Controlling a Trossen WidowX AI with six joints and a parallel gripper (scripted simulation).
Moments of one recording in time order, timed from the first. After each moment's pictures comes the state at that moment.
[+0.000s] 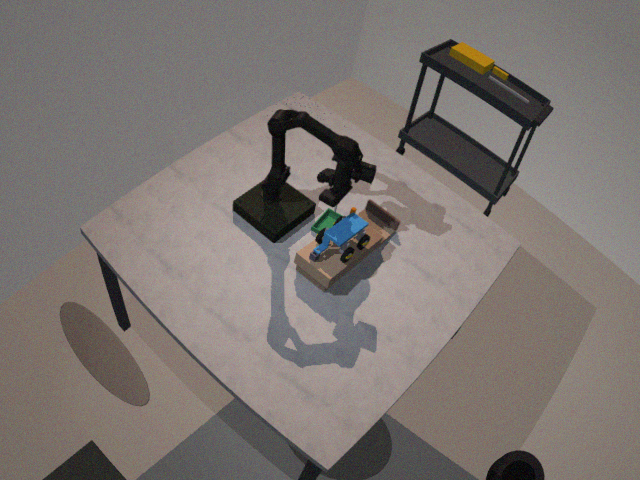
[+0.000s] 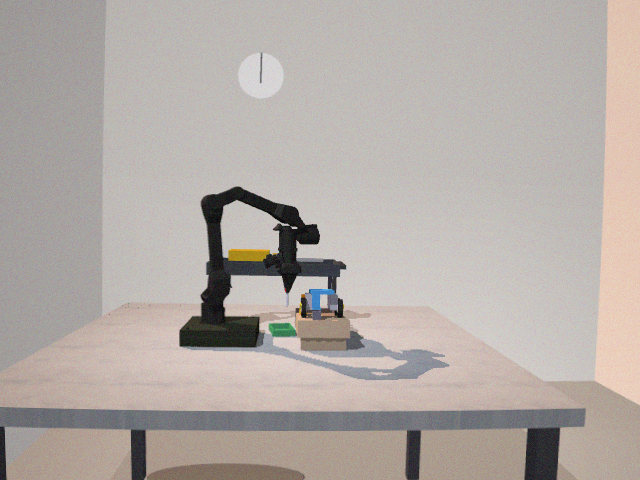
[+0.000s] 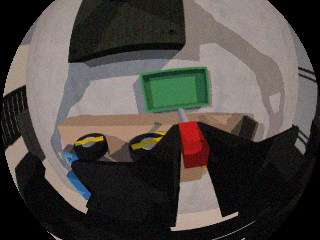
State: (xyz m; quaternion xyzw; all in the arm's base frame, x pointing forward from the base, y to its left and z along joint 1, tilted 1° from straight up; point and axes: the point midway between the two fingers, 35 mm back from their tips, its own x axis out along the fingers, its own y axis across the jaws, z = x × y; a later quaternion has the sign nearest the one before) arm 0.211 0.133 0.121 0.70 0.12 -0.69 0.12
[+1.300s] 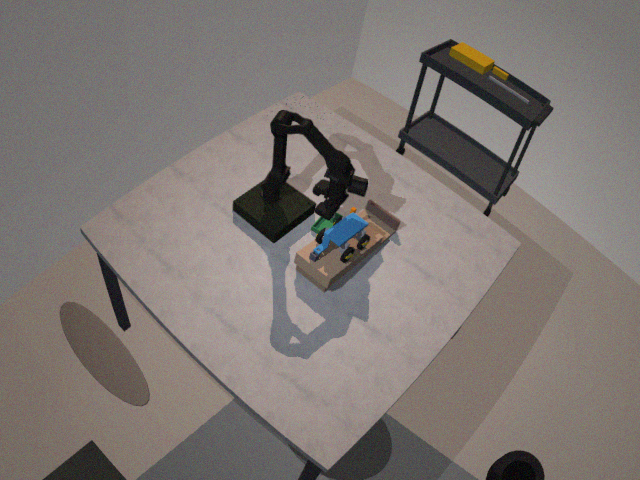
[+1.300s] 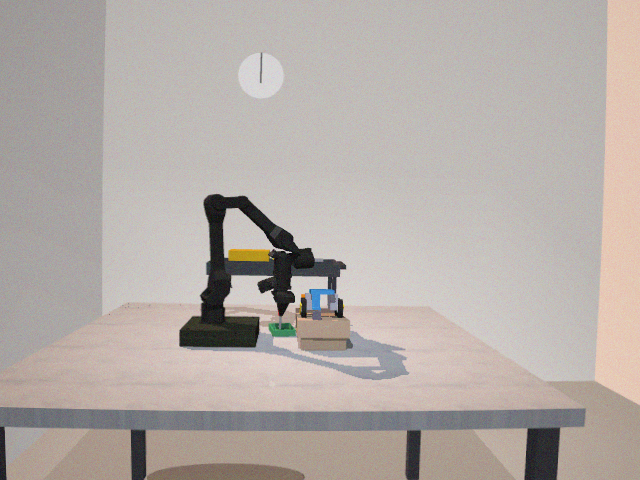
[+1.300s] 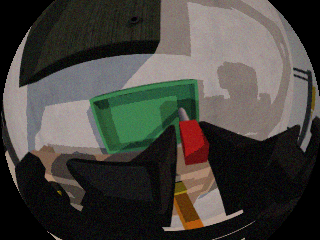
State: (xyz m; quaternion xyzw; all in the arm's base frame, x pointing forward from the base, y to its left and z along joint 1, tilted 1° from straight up) arm 0.187 0.155 0.040 0.69 0.19 -0.70 0.07
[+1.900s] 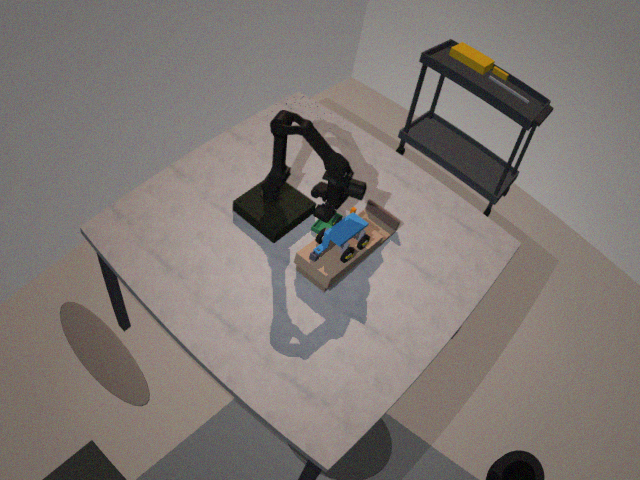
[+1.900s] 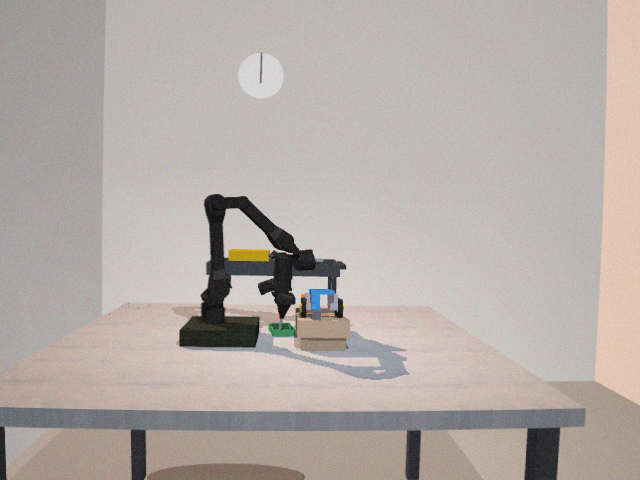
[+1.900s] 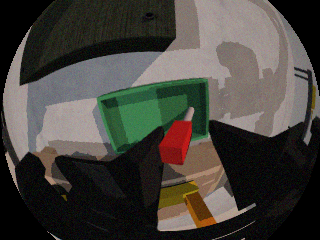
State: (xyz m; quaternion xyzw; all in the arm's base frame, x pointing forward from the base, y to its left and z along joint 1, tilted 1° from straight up) arm 0.191 0.144 0.036 0.69 0.18 -0.70 0.06
